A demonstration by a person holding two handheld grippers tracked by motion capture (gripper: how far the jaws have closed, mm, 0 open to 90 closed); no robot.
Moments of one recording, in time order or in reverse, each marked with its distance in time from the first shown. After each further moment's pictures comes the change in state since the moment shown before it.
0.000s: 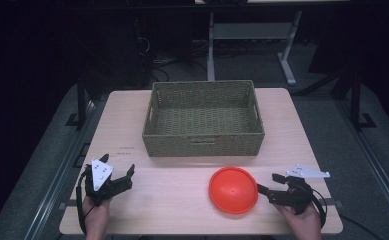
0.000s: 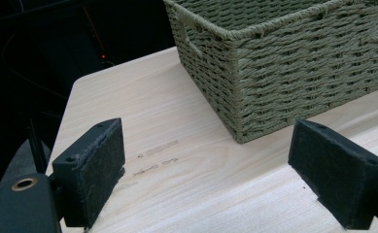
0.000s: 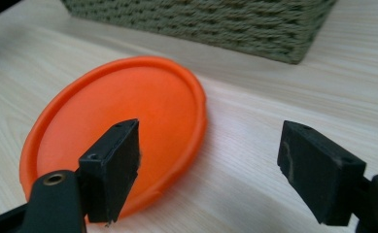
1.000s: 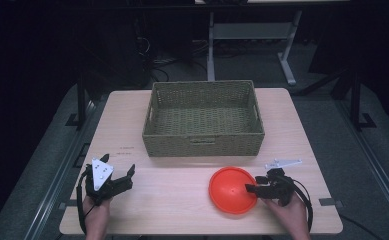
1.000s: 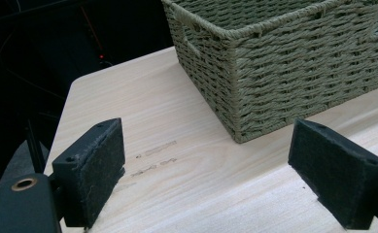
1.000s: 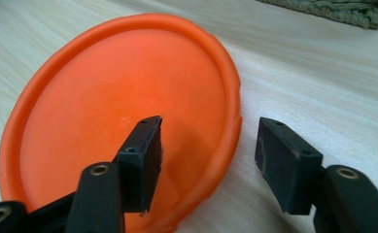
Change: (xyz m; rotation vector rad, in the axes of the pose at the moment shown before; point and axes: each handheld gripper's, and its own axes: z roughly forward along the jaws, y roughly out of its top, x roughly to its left) left arm 0.000 0.000 0.002 0.003 -0.009 0.000; right arm 0.006 0.015 0.043 0.218 0.053 -0.007
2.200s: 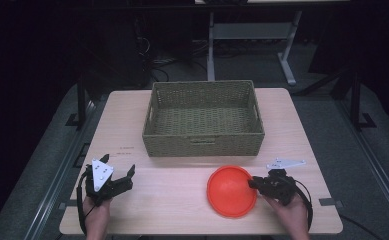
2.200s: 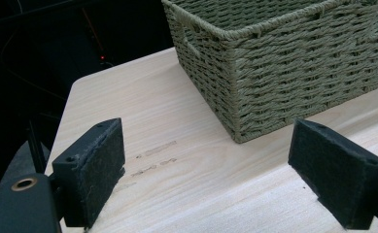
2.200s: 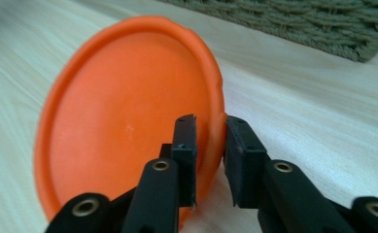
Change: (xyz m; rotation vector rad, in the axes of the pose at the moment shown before) left arm -0.001 0.000 -0.001 -0.005 0.006 0.002; right arm 0.009 0.005 -0.014 -0.061 0.010 -0.020
